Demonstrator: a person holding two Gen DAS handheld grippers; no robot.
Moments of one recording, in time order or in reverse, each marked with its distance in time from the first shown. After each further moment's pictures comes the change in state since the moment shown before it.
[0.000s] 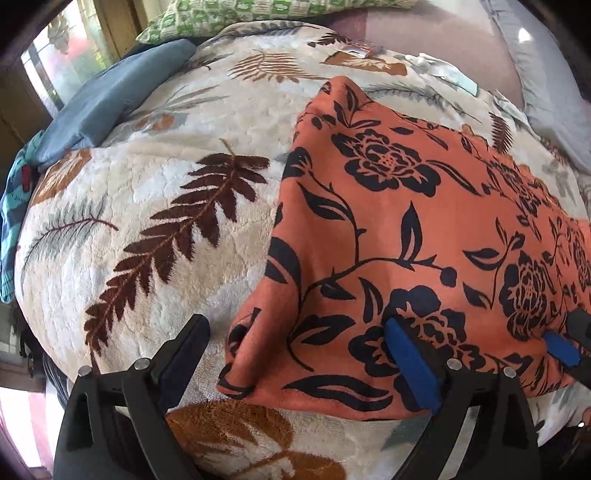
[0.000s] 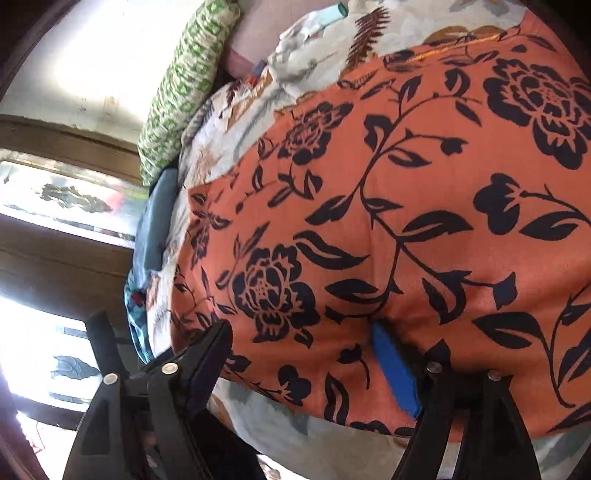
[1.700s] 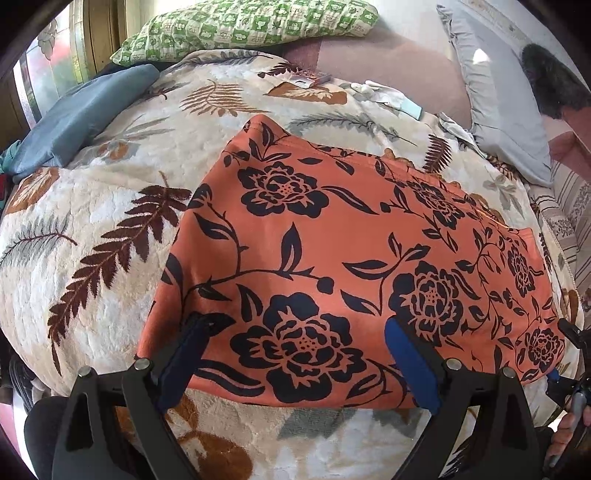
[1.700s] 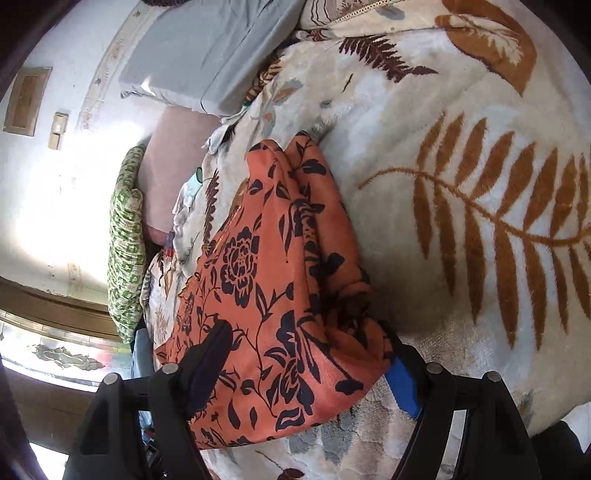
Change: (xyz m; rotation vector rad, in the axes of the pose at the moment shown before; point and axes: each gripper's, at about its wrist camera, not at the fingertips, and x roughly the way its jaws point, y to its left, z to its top) left arm -0.030 -0.041 -0.012 0.019 -0.107 -0.179; right arm -0.171 -0.154 -0.030 0.409 -0.418 -0.099
